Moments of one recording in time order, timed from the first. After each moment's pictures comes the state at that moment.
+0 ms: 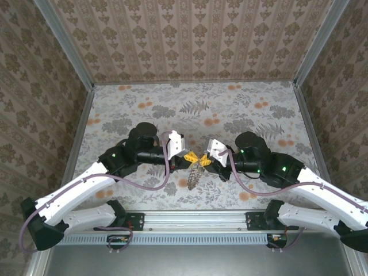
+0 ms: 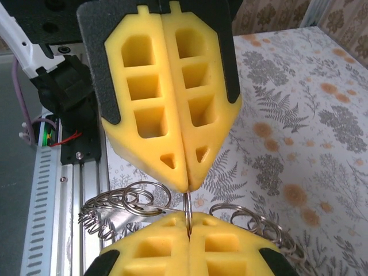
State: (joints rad) left arm -0.94 1.01 0.99 -0.39 0.63 0.22; right arm 0.91 0.90 1.00 -0.59 -0.25 -0.22
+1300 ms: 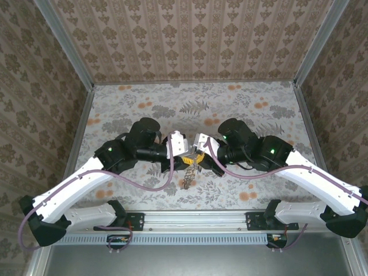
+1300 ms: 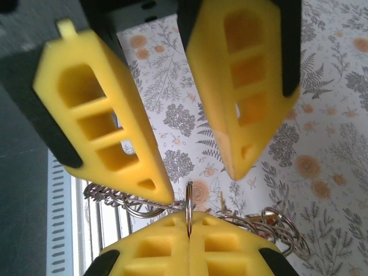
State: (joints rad) left arm -0.95 1.07 1.15 -0.66 0.50 0.39; right arm 0.91 1.14 1.30 -0.88 -0.27 -0.26
